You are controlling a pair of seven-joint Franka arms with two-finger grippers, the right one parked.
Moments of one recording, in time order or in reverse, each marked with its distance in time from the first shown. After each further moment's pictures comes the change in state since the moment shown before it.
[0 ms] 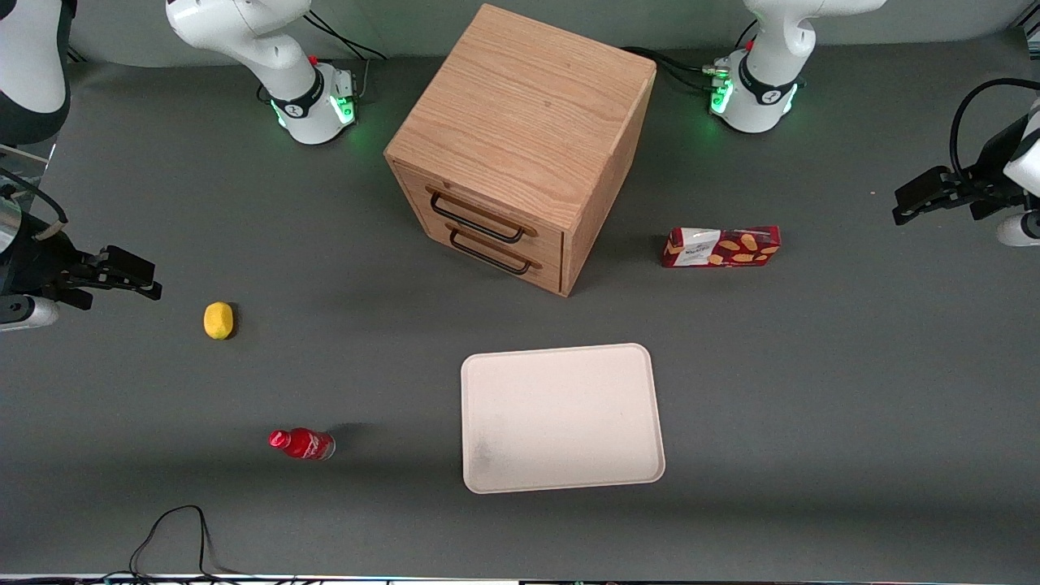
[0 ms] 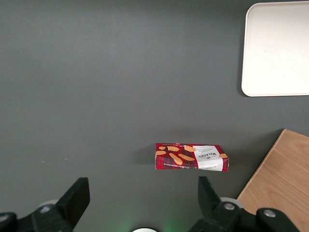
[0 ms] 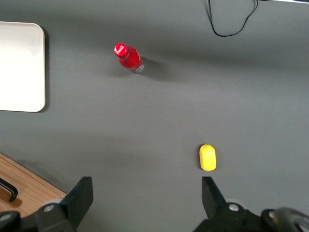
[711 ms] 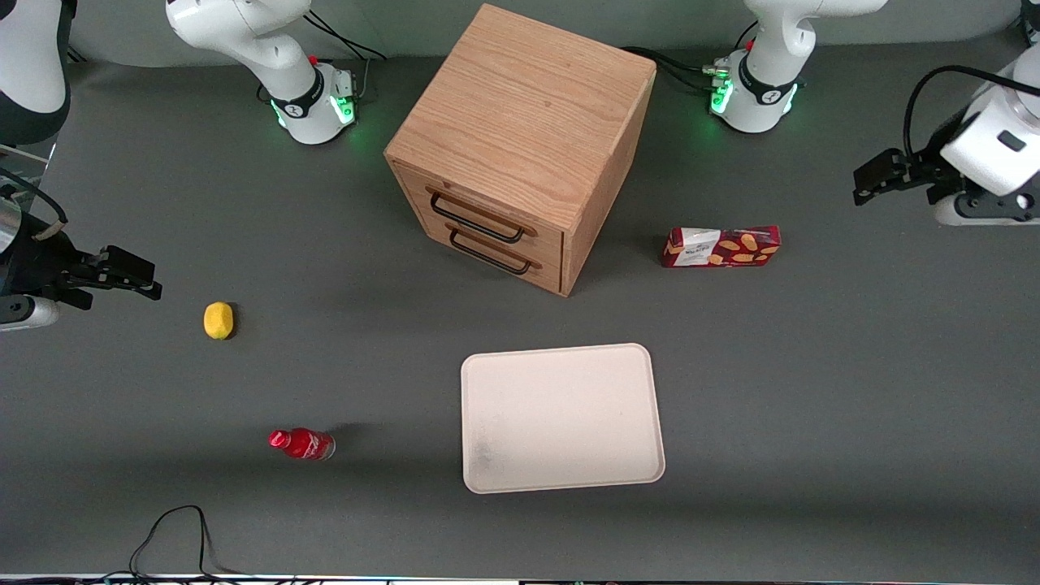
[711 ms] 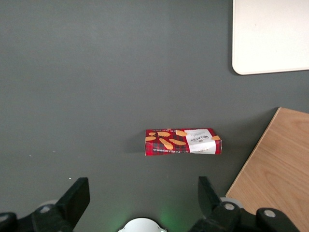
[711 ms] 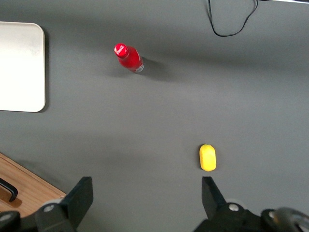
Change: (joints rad) arm -0.042 -0.132 -0.017 -0.206 -0.022 0.049 0.000
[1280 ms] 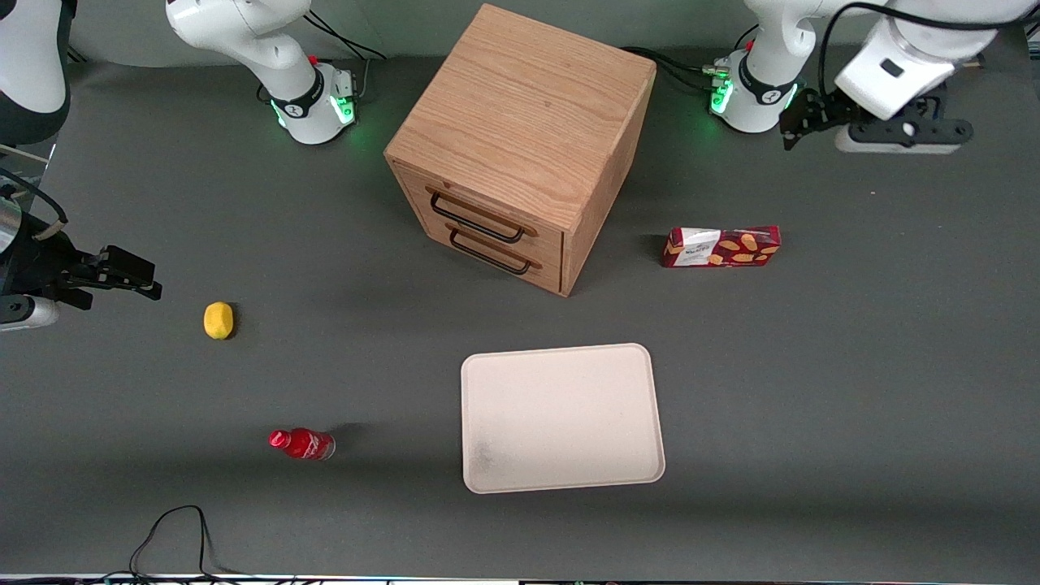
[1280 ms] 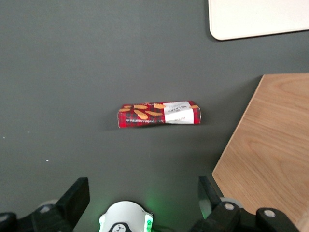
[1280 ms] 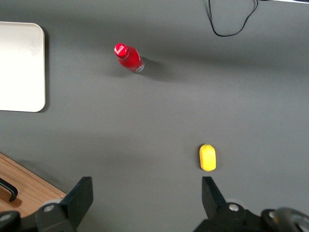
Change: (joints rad) arm -0.010 -0.257 -0.147 -0.273 -0.055 0.031 -0.111
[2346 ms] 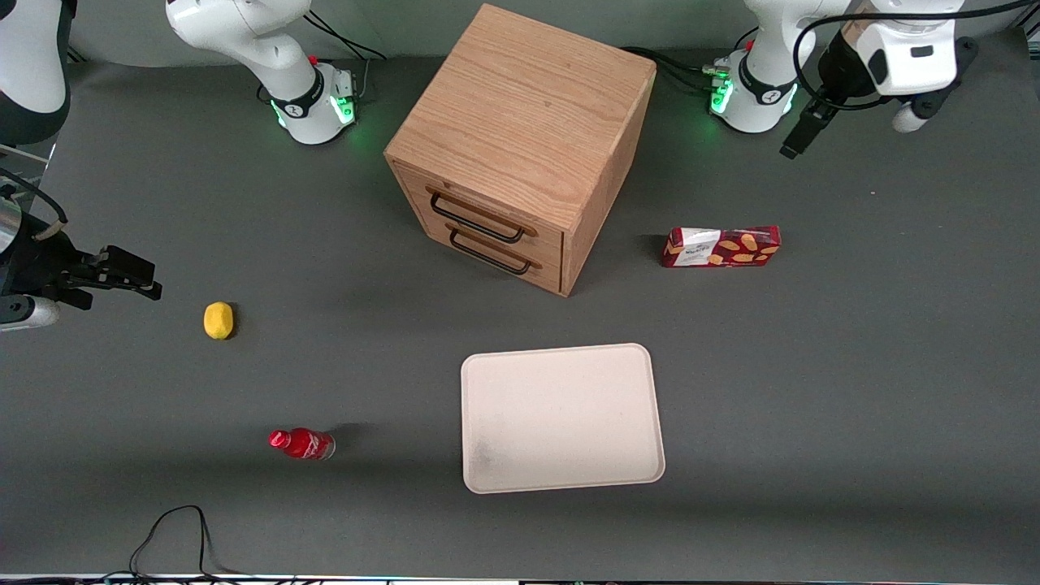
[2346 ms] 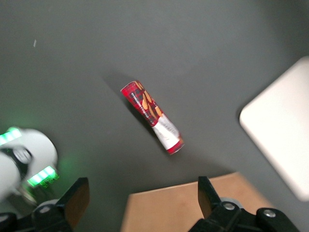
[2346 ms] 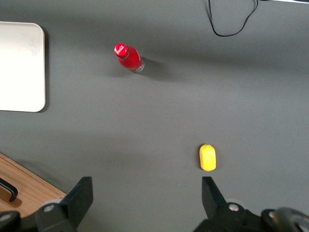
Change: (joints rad) arm 0.000 -0.073 -0.020 -0.086 -0.022 0.090 -1.101
